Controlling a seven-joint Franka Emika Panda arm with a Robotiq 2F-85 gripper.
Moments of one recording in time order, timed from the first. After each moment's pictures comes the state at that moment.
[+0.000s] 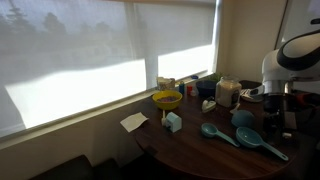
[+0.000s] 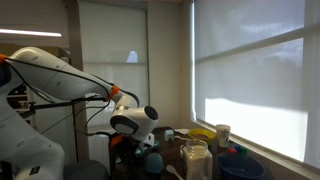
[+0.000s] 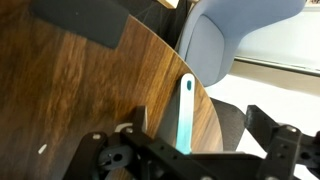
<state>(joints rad) 0.11 -0.53 -0.18 -2.75 0.55 1.87 -0.73</state>
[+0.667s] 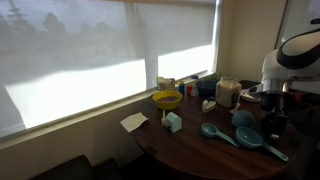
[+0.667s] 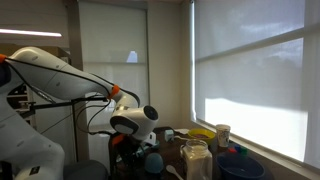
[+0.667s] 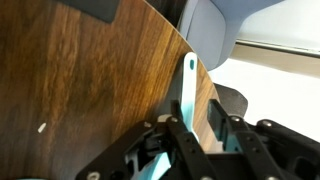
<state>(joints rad) 0.10 -0.53 -0.18 -2.75 0.61 1.92 -0.73</state>
